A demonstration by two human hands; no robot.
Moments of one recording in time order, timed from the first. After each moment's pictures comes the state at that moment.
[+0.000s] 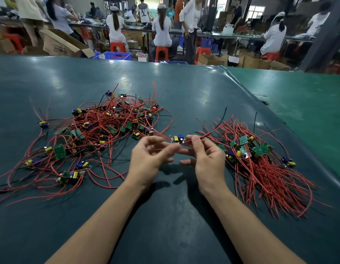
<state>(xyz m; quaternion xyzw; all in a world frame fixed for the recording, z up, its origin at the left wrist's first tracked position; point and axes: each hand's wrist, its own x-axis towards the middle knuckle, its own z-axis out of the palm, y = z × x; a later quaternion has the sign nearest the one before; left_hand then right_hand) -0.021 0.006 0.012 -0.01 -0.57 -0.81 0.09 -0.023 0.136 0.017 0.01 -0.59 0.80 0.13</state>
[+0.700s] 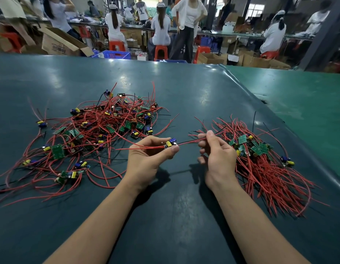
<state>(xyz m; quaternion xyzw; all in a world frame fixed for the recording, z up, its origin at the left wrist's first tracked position) -0.019 0.007 0.016 -0.07 -0.61 -0.78 0.13 -0.036 0.158 0.027 -0.10 -0.54 0.82 0.14</state>
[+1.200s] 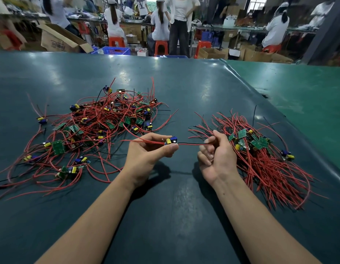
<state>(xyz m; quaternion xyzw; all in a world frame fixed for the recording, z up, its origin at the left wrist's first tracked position) -0.019 -0.001 0.014 -0.08 -0.62 -0.78 0.07 -0.033 0.163 0.033 -0.15 -0.33 0.93 0.01</state>
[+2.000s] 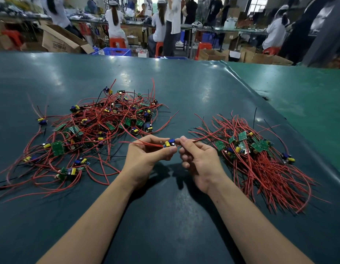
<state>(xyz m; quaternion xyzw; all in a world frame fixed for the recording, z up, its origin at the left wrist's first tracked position) -0.021 -0.001 0.012 -0.06 -0.60 -0.80 0.07 -0.024 0.141 0.022 -0.04 -0.54 0.84 -0.07</state>
